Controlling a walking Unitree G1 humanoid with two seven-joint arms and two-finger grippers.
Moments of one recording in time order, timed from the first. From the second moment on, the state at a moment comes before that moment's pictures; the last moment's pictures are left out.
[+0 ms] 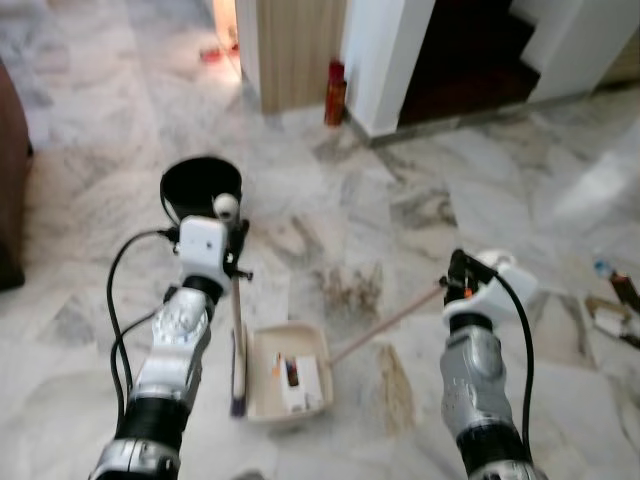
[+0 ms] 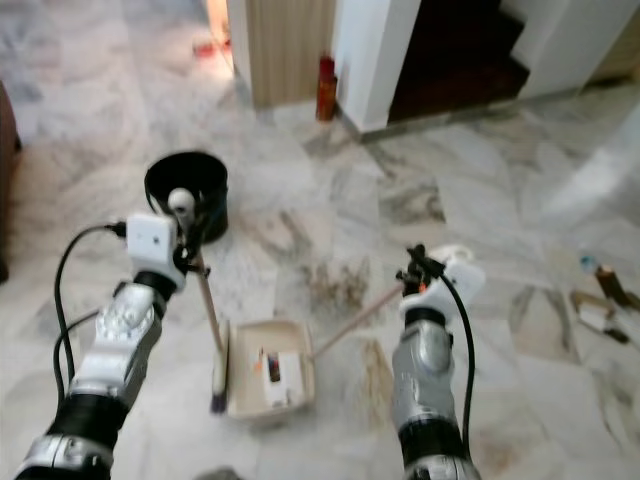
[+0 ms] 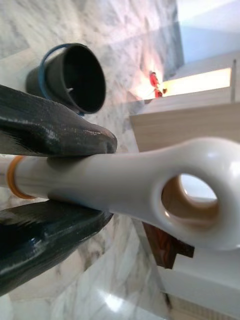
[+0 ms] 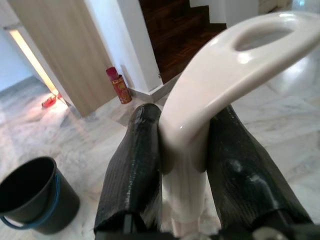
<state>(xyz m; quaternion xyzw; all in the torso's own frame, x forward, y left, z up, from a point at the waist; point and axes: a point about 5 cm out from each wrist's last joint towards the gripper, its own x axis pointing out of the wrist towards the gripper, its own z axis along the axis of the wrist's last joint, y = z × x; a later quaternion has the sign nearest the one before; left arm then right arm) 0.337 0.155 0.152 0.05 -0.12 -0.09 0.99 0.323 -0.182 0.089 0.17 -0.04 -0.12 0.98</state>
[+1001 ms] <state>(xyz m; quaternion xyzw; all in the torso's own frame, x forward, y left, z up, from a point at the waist) 0.334 0.162 0.149 0.06 -0.11 -0.08 0.99 0.330 -0.166 0.096 0.17 -0.05 -0.09 0.98</state>
